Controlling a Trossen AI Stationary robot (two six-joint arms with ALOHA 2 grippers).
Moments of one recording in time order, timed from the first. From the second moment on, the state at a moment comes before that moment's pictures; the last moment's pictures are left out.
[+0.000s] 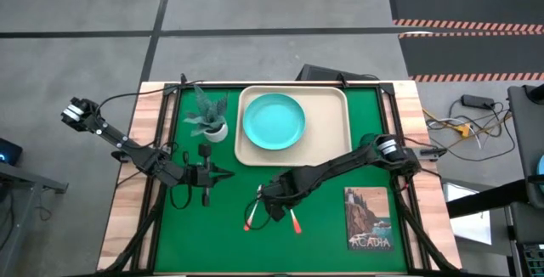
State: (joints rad) left arm -0.54 0.89 0.41 0.23 -0.61 0.22; right arm 0.27 2.17 1.79 -1.05 -0.05 1.12
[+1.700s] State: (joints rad) left arm -0.54 0.89 0.41 0.23 -0.61 0.24; right arm 0.28 2.28 1.79 -1.01 0.04 1.13
